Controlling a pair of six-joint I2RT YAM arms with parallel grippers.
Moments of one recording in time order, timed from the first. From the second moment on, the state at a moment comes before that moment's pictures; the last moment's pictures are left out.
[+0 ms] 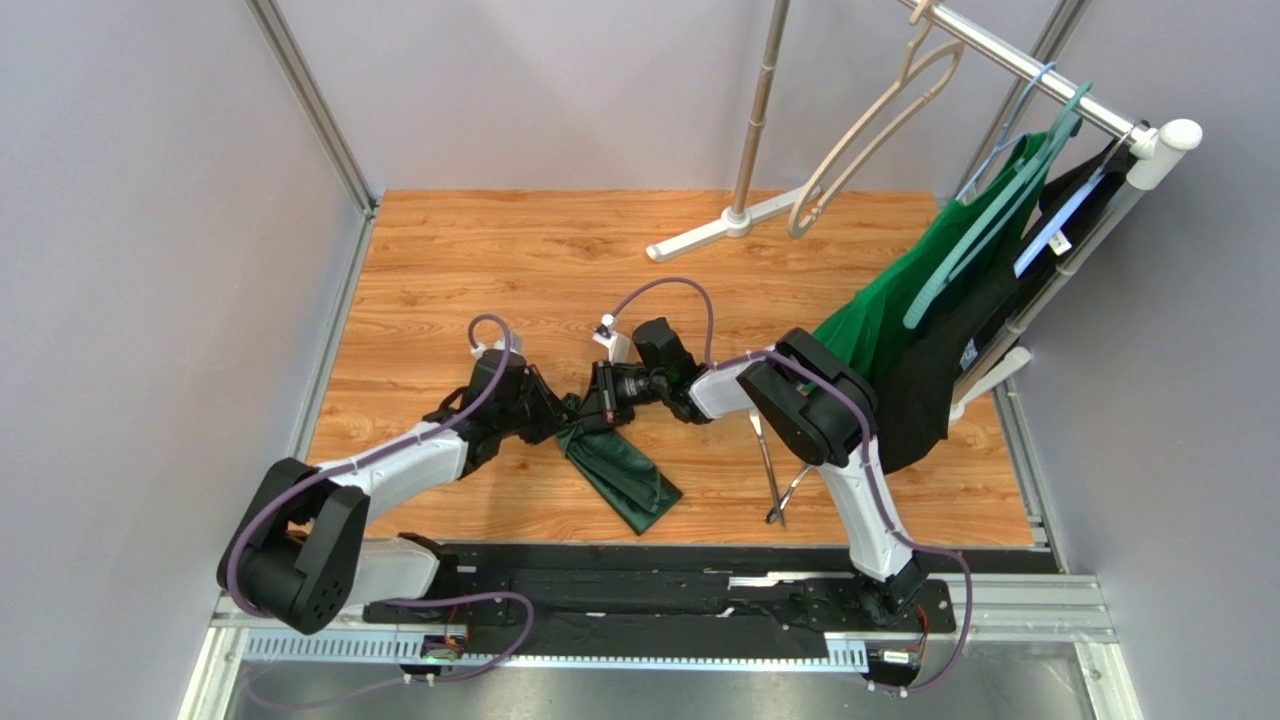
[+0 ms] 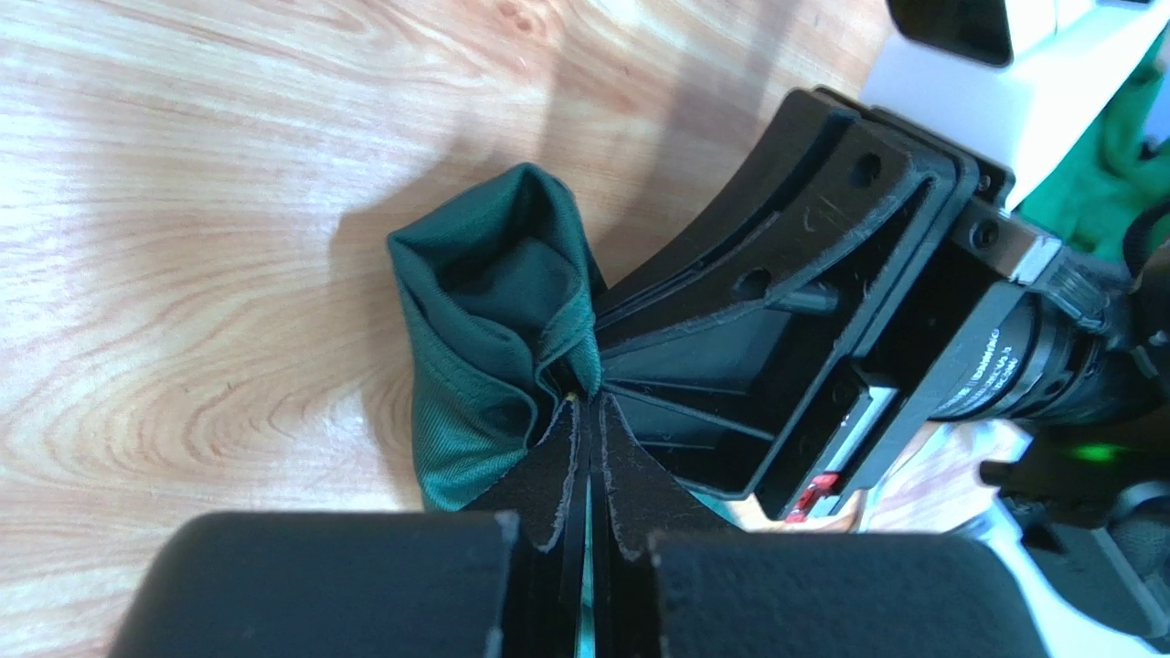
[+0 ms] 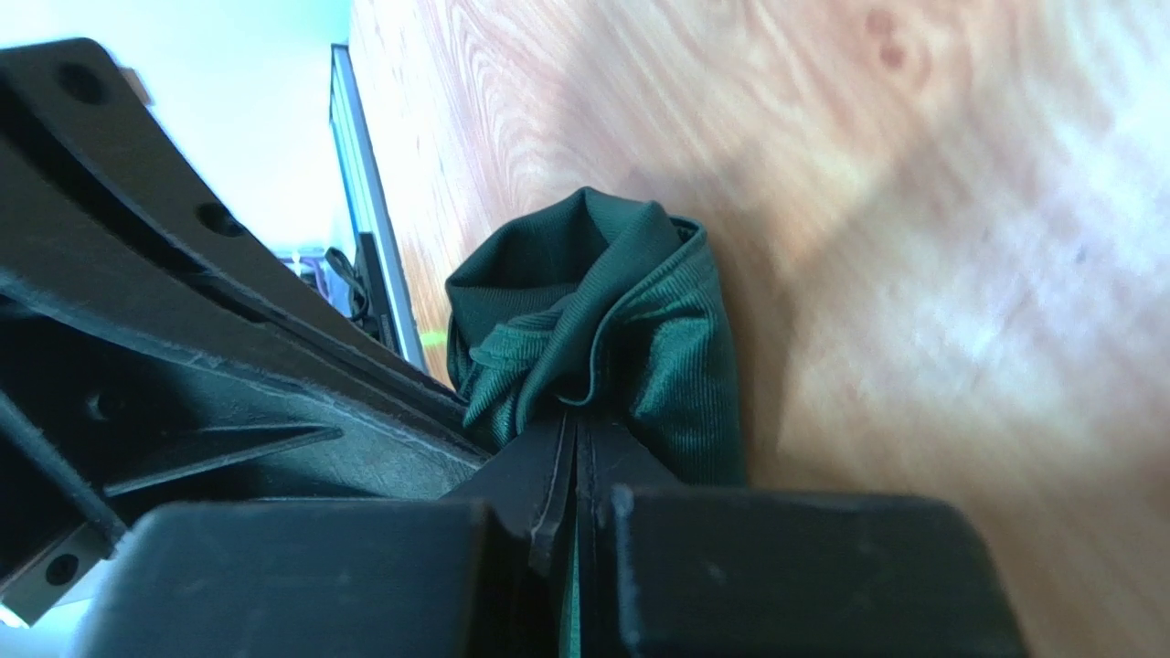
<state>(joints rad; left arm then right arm) -0.44 1.26 0.48 0.05 0.13 -0.92 0.75 2.22 1.17 0.54 -0.78 0.84</state>
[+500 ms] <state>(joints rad) -0.44 1.27 0.53 0.03 -0.03 -0.81 0.72 2.27 1.18 0.64 -0.78 0.98</state>
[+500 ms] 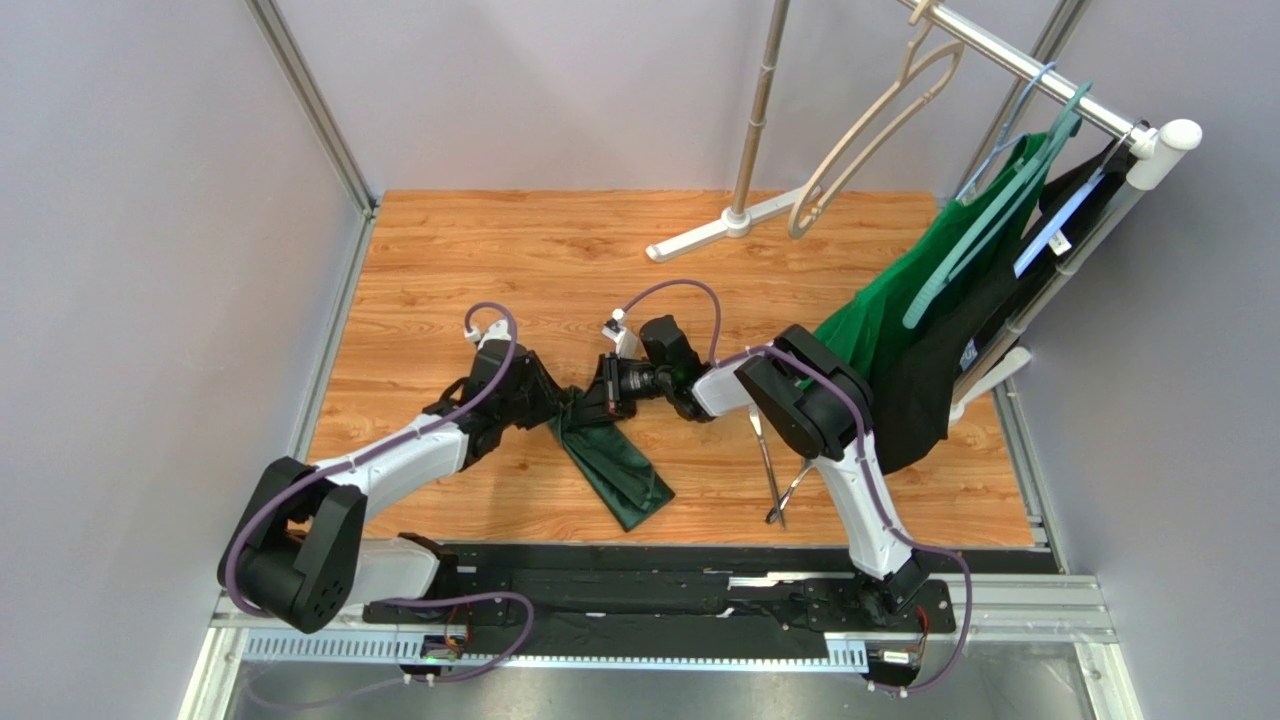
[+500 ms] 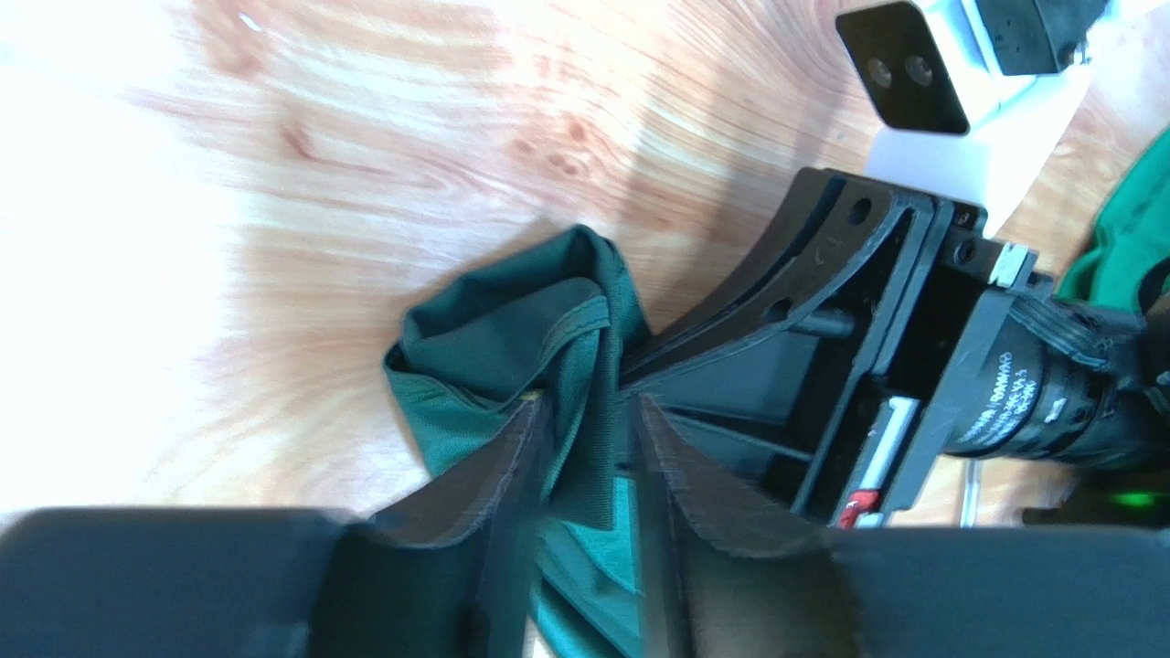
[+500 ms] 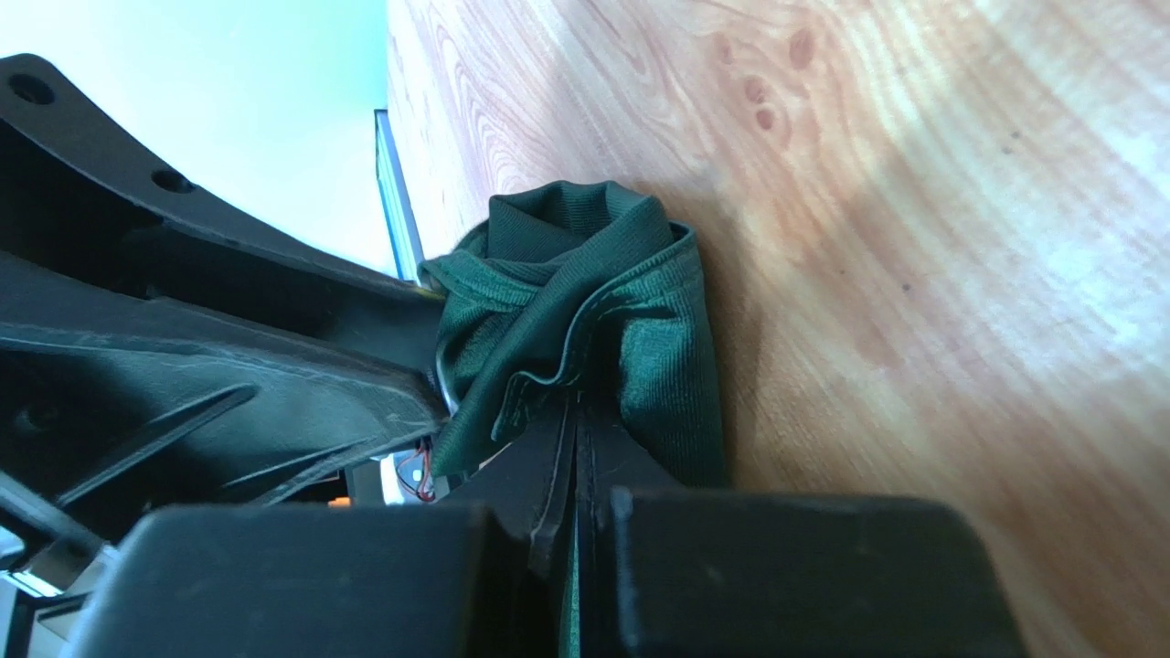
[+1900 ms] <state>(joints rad) -0.44 1.42 0.74 -0.31 -0.06 -0.71 0.72 2.20 1.21 0.50 -0.75 0.95</state>
